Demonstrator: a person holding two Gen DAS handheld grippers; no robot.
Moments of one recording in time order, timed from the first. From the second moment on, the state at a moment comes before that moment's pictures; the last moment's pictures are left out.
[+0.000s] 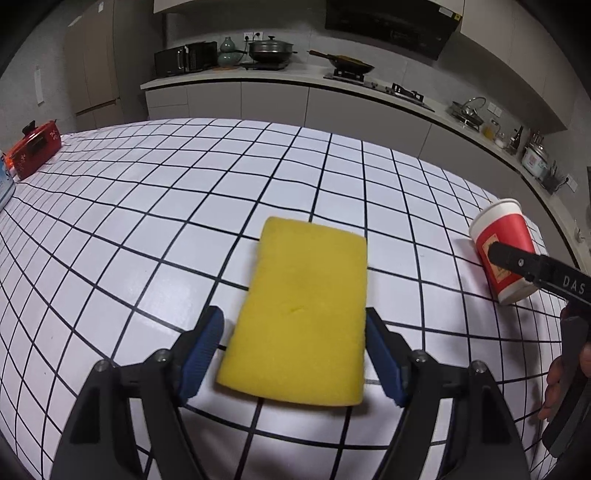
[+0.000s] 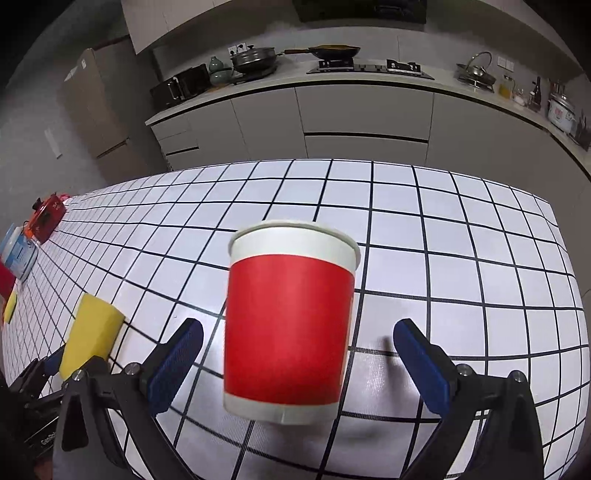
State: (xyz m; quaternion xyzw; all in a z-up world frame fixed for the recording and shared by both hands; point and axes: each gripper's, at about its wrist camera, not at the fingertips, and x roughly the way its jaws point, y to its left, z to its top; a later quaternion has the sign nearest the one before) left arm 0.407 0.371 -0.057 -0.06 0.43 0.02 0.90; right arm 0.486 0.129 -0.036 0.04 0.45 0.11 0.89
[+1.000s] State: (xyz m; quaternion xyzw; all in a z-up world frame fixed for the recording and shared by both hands) left arm 0.375 0.350 -0.020 -0.07 0.38 -0.01 0.92; right arm 0.432 0.095 0.004 0.04 0.43 0.13 0.89
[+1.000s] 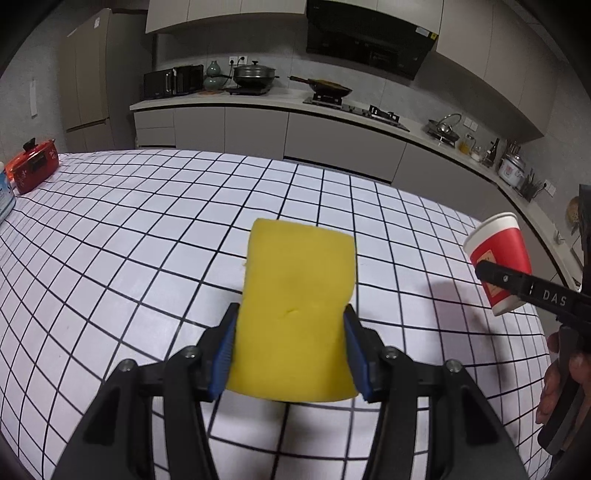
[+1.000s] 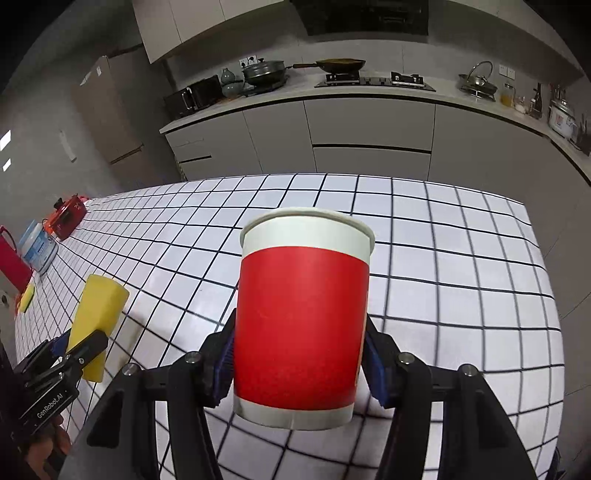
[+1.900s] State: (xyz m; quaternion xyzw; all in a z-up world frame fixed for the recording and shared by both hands) left arm 0.303 0.221 0.012 -0.06 0.35 -0.05 0.93; right arm 0.310 -0.053 0.056 0.06 0.39 0.13 0.91
